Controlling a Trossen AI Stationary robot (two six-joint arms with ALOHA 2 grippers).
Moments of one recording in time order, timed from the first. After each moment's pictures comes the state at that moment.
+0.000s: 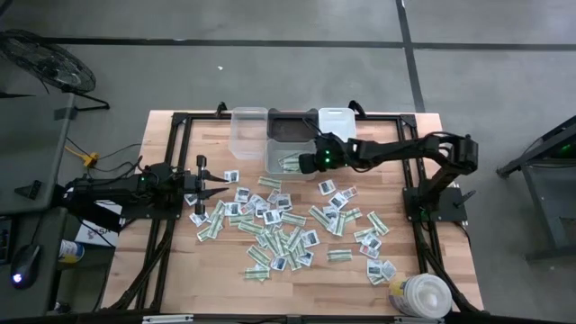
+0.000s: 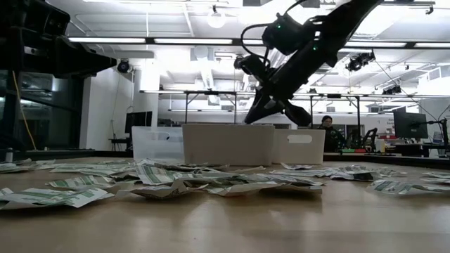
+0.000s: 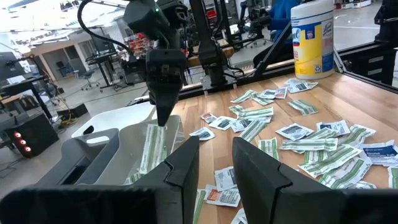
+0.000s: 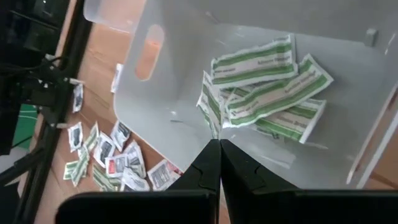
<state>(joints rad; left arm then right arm) 0.04 0.02 0.01 0.00 0.01 0.26 -0.28 1.64 0.92 0.00 -0.03 1.01</state>
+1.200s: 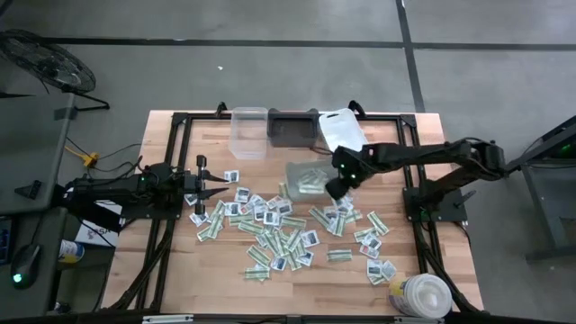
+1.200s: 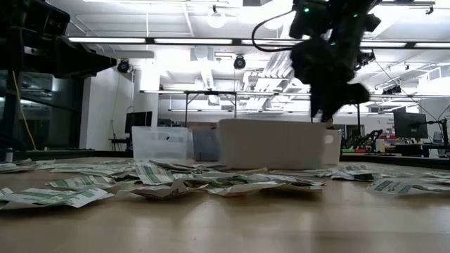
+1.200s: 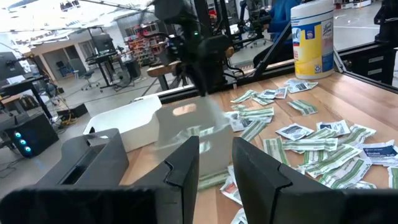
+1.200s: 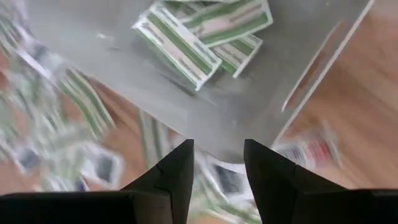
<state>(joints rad) 0.04 0.02 0.01 0.00 0.01 0.26 -0.18 1.40 0.92 -0.71 -0.12 0.79</state>
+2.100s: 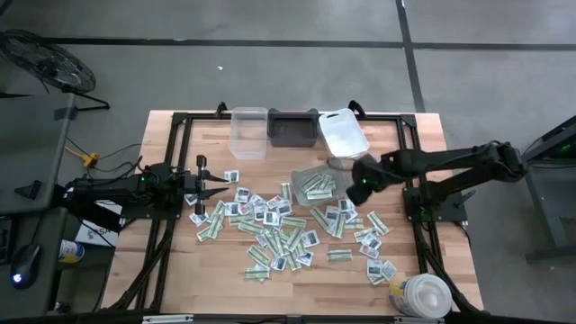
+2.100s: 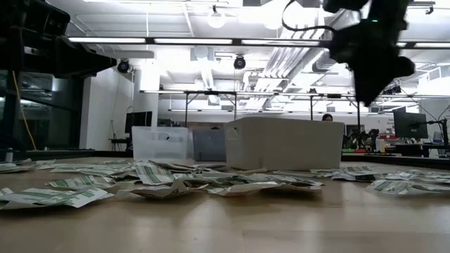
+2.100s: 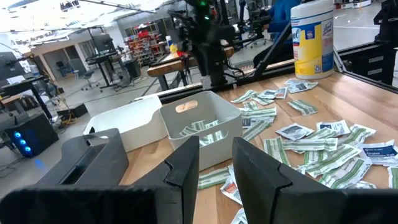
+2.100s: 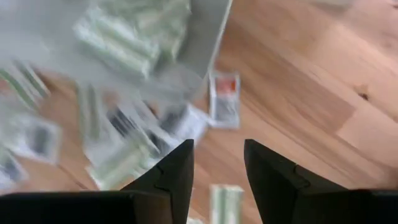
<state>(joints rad) 0.04 0.02 0.01 0.00 0.01 0.26 0.00 1.20 0.90 -1.03 0.12 0.94</state>
